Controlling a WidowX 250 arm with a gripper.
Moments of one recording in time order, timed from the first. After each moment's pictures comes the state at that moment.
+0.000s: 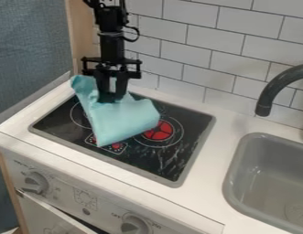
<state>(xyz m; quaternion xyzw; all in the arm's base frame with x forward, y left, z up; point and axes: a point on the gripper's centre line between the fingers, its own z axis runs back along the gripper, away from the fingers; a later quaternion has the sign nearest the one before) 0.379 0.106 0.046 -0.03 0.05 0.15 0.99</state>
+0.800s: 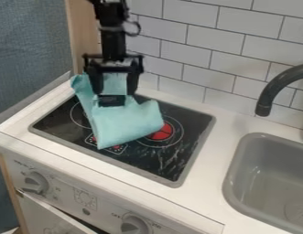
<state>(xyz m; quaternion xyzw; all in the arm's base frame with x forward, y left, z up) 0.376 0.097 0.073 -0.05 0.05 0.15 0.99</state>
